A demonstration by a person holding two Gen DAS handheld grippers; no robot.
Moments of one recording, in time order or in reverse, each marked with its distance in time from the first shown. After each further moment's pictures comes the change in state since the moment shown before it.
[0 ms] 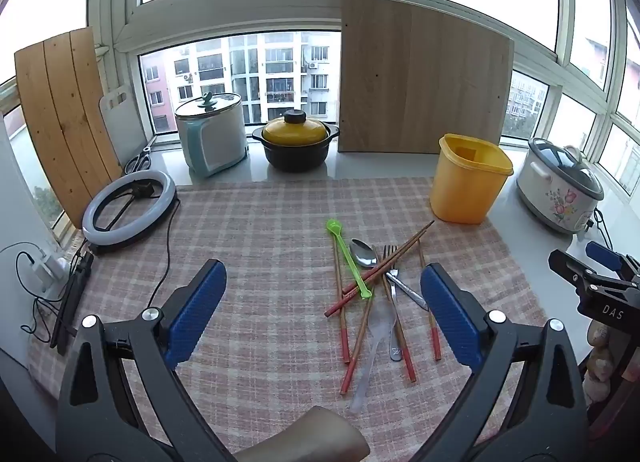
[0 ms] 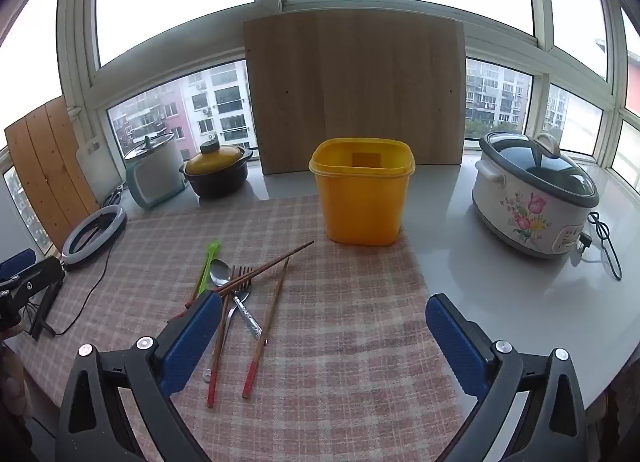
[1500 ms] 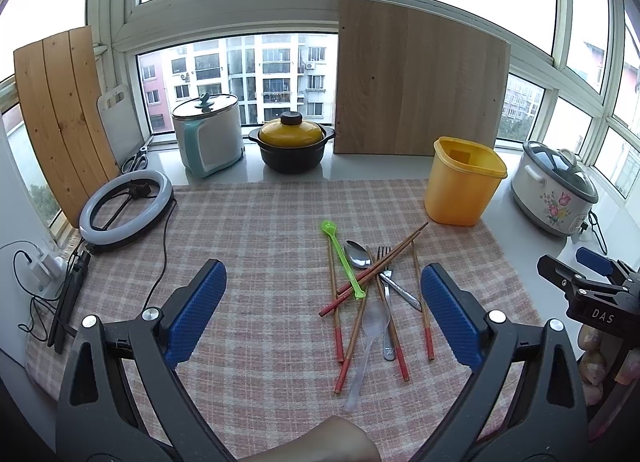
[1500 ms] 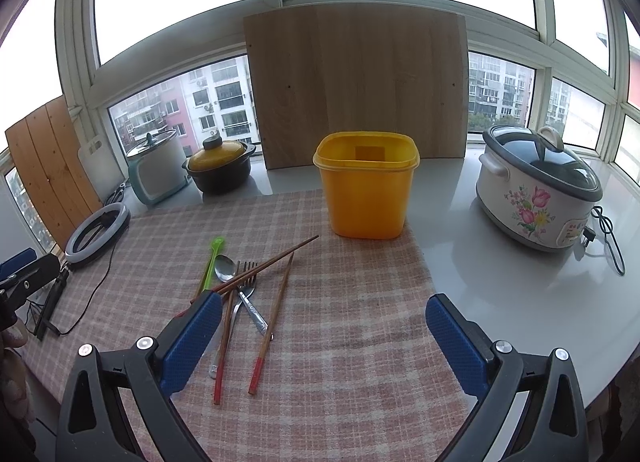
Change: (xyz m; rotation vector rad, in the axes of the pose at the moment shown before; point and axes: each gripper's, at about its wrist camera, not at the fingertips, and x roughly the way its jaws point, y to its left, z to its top) left arm -0.005 -0.009 0.002 0.008 0.005 -0.001; right arm 0.001 0.002 -0.001 0.008 0.024 0.010
